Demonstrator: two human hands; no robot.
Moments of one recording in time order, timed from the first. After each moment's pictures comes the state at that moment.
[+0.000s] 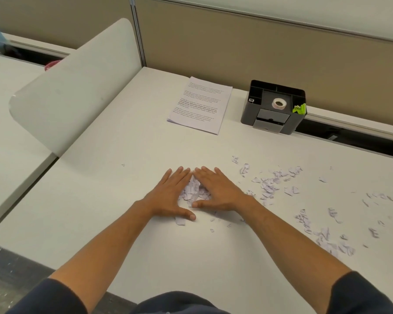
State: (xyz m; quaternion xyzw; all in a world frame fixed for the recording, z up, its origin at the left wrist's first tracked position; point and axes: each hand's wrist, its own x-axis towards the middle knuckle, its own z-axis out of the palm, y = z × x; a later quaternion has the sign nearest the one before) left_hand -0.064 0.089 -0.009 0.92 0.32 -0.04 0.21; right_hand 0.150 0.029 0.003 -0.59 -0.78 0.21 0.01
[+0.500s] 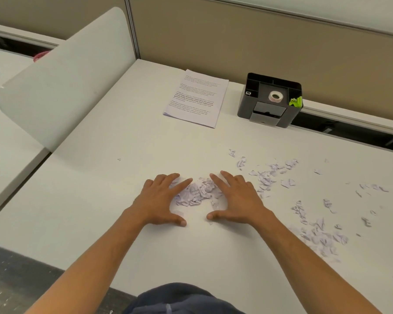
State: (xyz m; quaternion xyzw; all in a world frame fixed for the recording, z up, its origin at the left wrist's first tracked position) left_hand -0.083 0.055 0.018 0.91 0.38 -0.08 0.15; right_hand 0.160 -0.037 0.027 -0.71 -0.69 0.16 -0.06
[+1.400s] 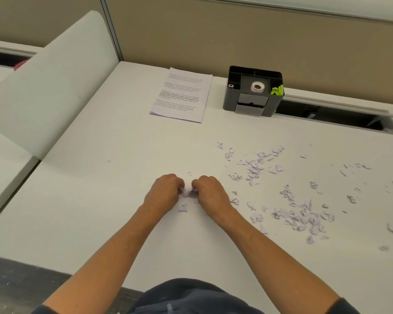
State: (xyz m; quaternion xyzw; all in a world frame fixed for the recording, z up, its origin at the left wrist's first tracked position) left_hand -0.034 0.041 0.022 0.87 0.44 0.02 0.21; right_hand 0.105 -0.030 0.019 -0.74 -0.64 0.17 0.12
